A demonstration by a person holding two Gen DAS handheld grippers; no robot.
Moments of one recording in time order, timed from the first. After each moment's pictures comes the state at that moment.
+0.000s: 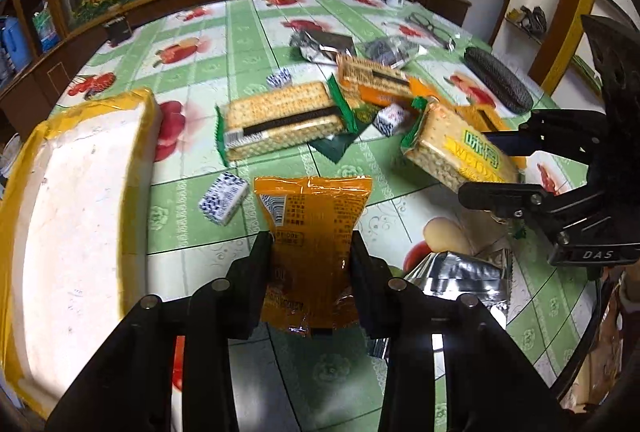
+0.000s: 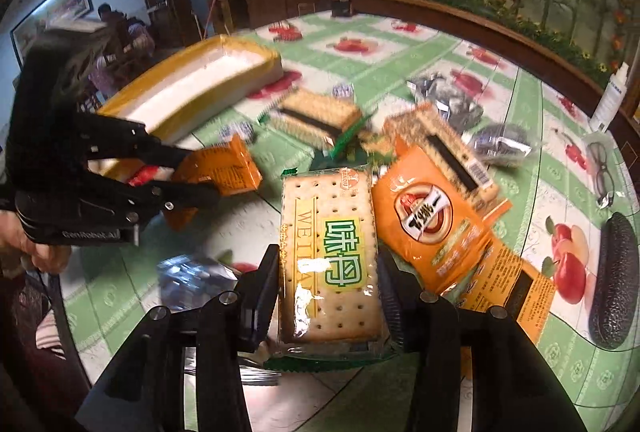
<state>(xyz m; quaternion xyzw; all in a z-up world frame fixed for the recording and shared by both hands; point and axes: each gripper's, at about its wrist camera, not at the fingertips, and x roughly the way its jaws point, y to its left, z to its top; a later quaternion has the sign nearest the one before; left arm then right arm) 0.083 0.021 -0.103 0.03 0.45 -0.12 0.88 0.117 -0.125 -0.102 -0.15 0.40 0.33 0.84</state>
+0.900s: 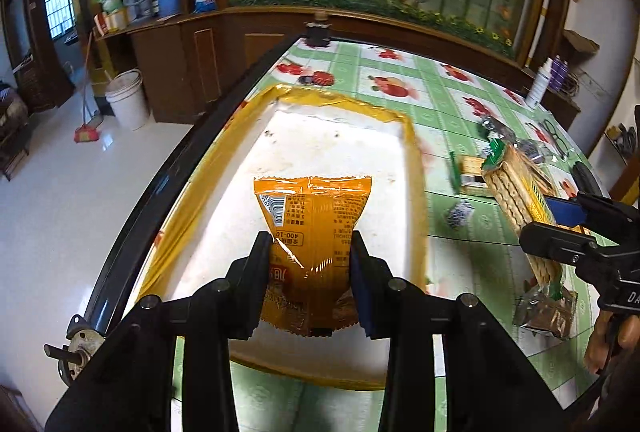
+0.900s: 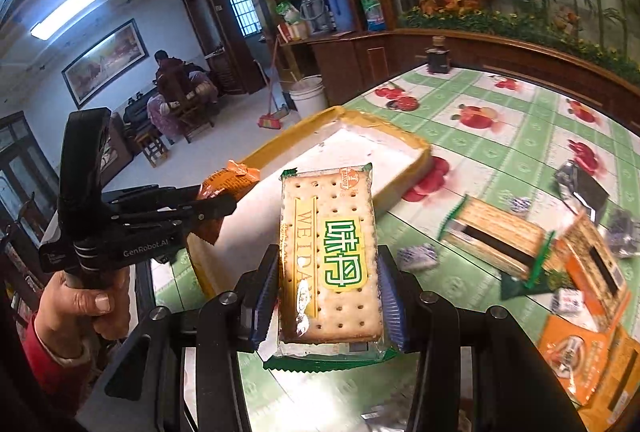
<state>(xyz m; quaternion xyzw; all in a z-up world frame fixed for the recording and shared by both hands) 0.032 0.188 -0.082 -0.08 0.40 0.09 0.91 0.100 0.025 -0.074 -0.06 0.39 0.45 0.80</state>
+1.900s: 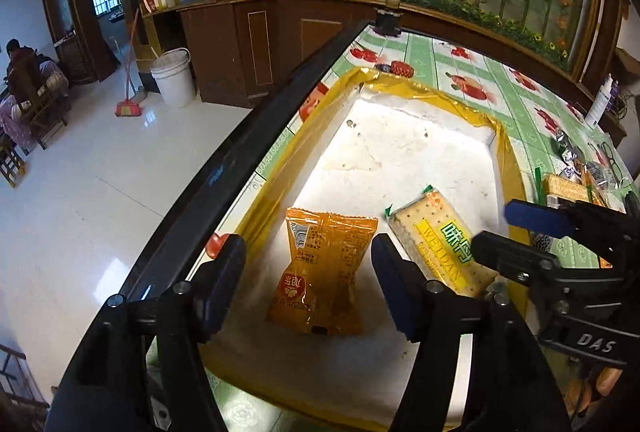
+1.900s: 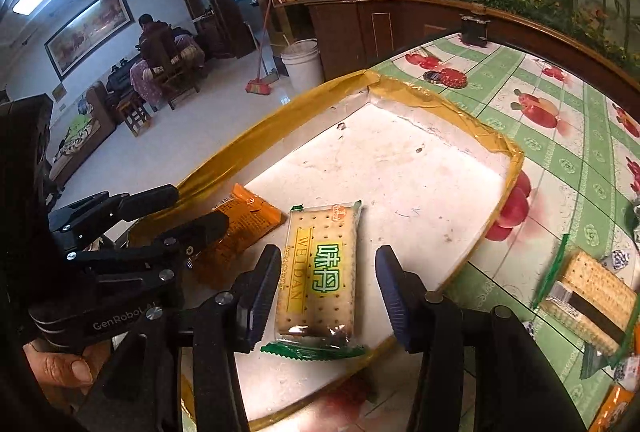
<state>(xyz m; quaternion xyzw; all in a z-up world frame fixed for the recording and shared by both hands) 0.043 0.232 -0.107 -0.09 0.41 0.18 0.89 0.132 0.120 -0.116 -0.11 0.42 0.41 0.80</state>
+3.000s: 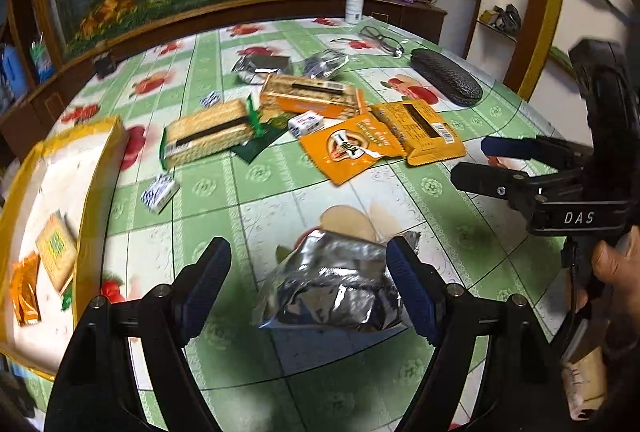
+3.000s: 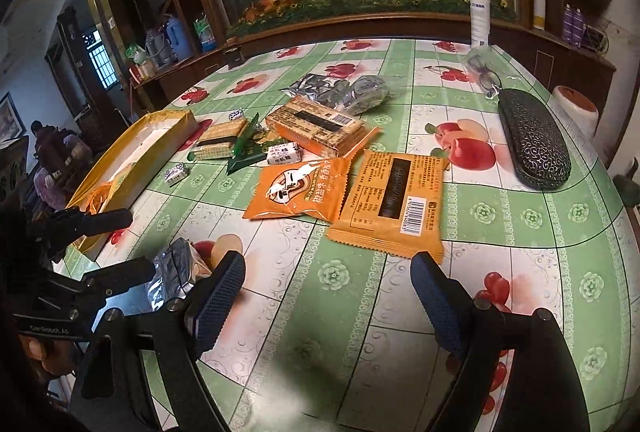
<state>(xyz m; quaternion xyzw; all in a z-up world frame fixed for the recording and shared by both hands) 0.030 -0.055 -0.096 0.07 0.40 -0.14 0.90 0.077 -0.220 -0.113 0.00 0.40 0.19 0.90</state>
